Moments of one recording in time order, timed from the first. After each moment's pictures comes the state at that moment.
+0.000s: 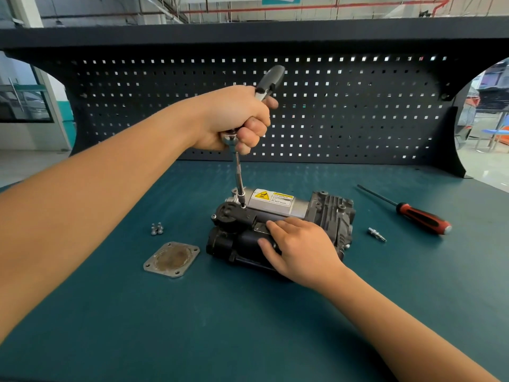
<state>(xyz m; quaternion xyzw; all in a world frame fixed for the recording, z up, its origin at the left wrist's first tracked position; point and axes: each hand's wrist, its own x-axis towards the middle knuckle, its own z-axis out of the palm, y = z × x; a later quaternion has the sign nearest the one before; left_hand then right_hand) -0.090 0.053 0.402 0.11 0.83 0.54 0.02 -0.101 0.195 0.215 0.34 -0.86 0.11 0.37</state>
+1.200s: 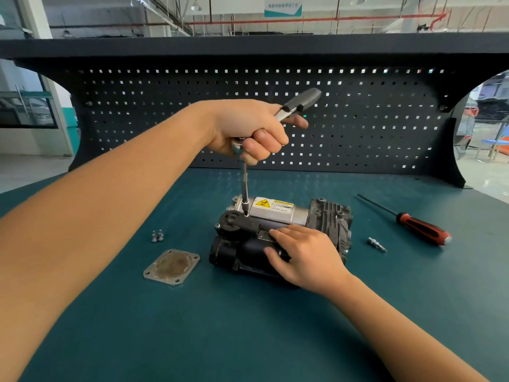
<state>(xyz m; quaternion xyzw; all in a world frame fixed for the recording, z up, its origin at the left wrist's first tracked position) -0.095 0.059 0.411 0.18 0.85 0.48 0.14 -0.114 0.204 0.211 0.39 -0.80 0.15 0.43</state>
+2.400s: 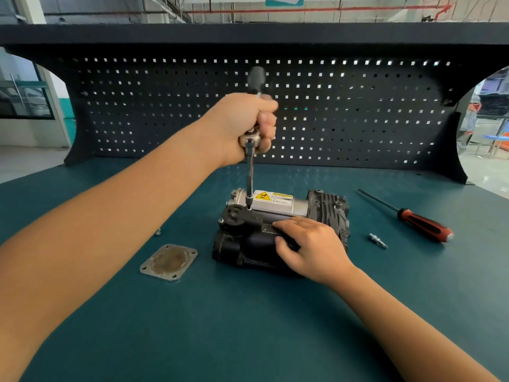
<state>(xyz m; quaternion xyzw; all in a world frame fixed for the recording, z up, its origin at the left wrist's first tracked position) -0.094 0.066 0.387 0.12 0.68 0.72 -0.03 -0.110 0.211 0.228 0.37 -0.85 0.18 0.32</state>
